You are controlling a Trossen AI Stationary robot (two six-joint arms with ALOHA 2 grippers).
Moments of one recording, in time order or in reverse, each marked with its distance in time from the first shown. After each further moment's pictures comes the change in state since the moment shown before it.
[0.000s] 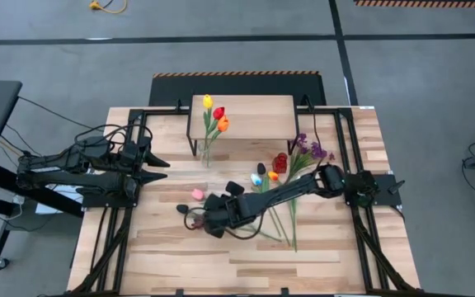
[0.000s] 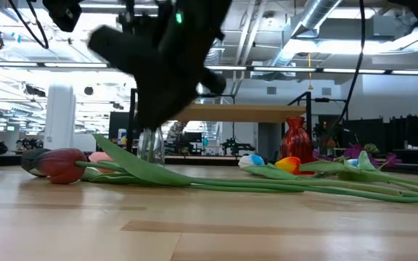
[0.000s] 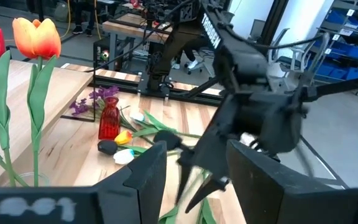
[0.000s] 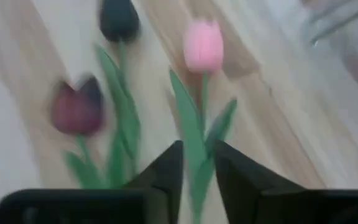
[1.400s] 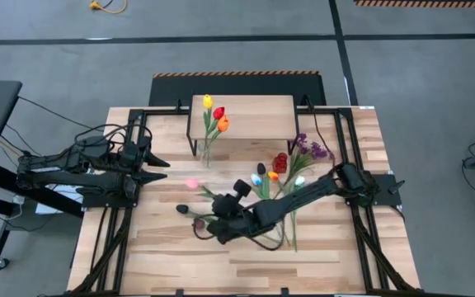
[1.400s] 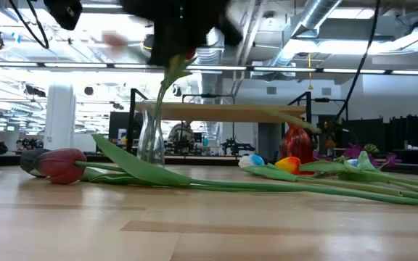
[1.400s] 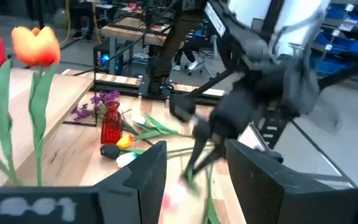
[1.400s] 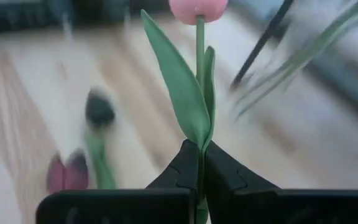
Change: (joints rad) left arm 0.000 0.001 0.000 0.011 0.014 0.046; right arm 0.106 -0.189 -0.220 0.301 0.409 -0.062
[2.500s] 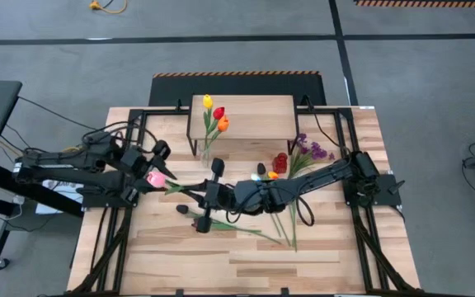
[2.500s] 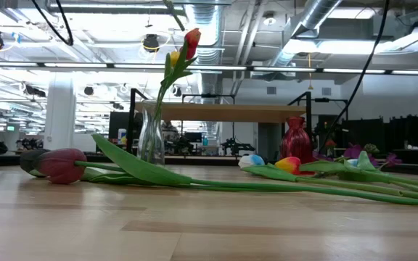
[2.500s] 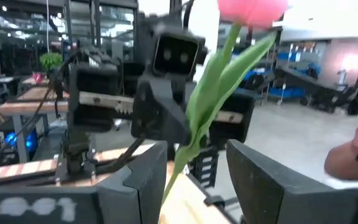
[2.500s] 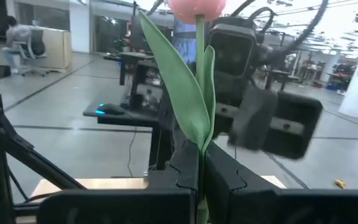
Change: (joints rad) left arm 0.000 0.224 0.000 0.499 0.350 0.063; right arm -0.083 -0.144 0.003 0.793 -0.374 -0.688
